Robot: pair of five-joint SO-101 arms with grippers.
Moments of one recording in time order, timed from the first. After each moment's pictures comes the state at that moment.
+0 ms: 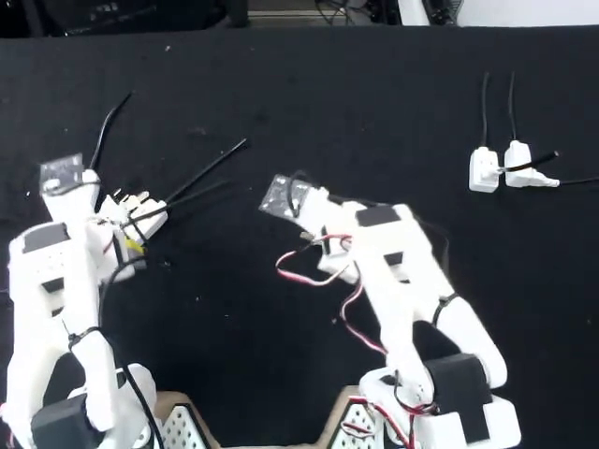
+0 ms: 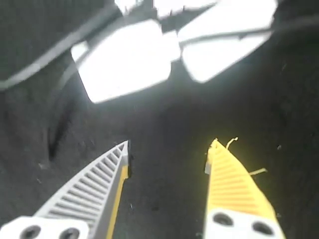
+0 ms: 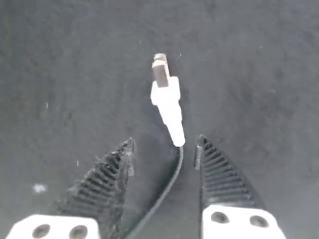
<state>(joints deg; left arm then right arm) -25.3 -29.4 48.0 61.9 -4.7 -13.1 -14.4 48.3 49.6 48.0</state>
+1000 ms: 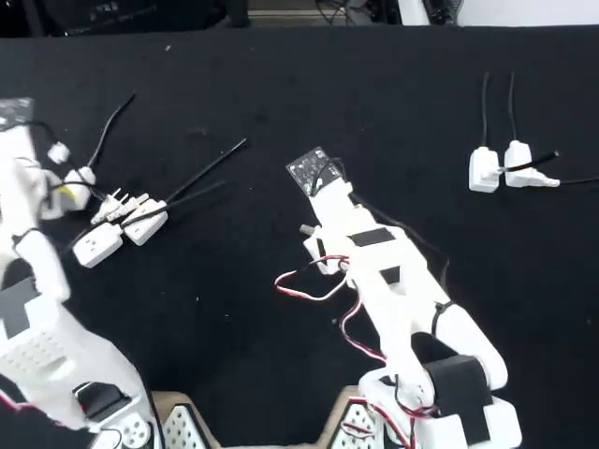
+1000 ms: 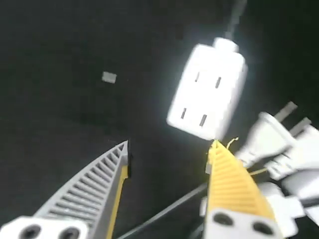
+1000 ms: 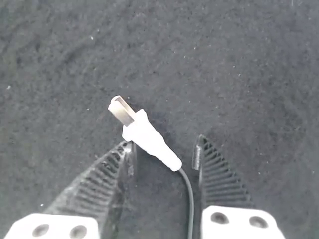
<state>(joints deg) -38.6 14.2 2.0 55.9 -26.7 -13.5 -15.0 57.7 29.8 18.9</state>
